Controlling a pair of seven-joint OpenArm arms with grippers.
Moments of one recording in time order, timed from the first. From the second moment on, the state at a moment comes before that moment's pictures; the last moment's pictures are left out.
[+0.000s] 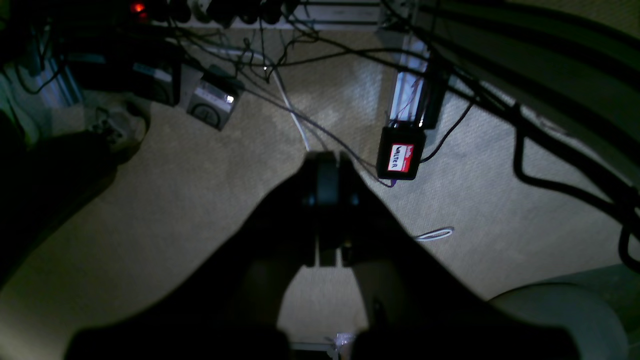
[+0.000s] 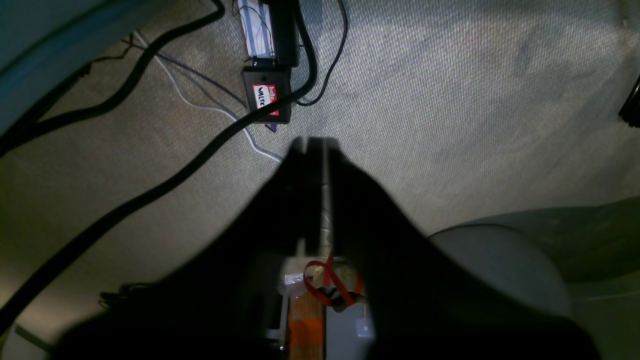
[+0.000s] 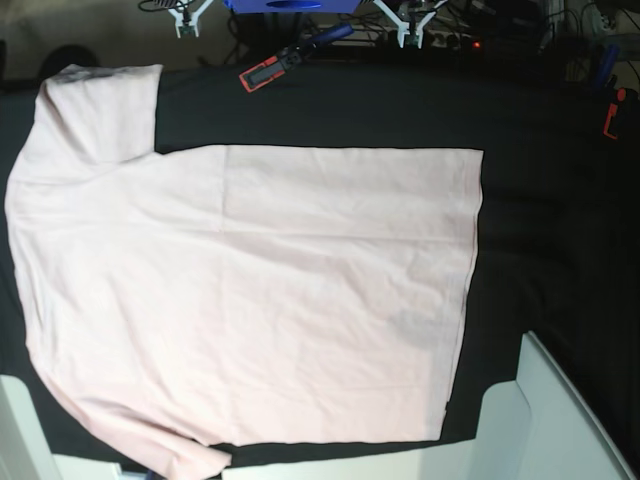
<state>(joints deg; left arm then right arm) 9.3 -2.2 -7.3 9.6 5.2 -0.3 -4.7 -7.3 -0.6 2.6 3.5 -3.0 0.3 -0.2</state>
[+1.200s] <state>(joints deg) 9.2 -2.2 -7.3 9.6 5.2 -0.3 -4.7 -7.3 -0.6 2.6 3.5 -3.0 0.3 -0.2</state>
